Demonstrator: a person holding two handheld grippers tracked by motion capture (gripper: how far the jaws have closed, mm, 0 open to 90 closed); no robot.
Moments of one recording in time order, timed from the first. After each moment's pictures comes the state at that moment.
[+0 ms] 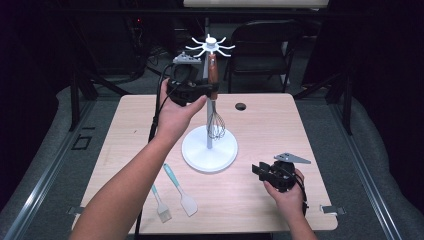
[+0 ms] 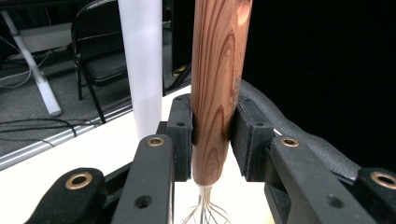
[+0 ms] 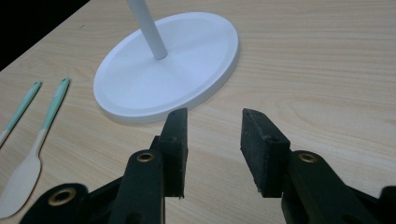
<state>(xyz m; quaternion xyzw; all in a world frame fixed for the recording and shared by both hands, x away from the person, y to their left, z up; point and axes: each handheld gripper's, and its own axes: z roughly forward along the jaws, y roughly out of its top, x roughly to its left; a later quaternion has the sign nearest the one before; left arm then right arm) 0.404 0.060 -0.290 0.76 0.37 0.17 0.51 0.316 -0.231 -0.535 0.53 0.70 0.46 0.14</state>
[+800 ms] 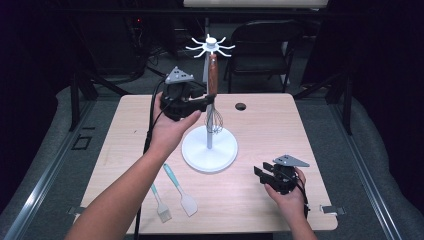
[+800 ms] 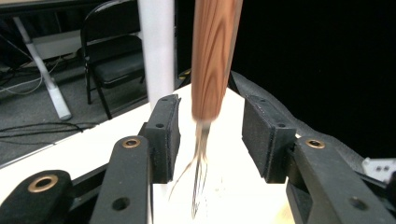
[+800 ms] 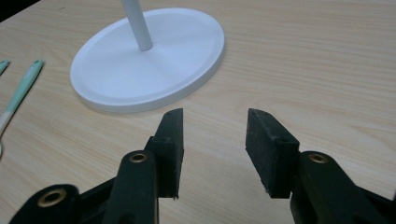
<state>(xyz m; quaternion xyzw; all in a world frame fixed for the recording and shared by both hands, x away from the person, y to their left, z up) 0.383 0.081 -0.322 0.76 0.36 0.19 0.51 0.311 -0.231 -0.538 0.50 0.72 0.43 0.19</state>
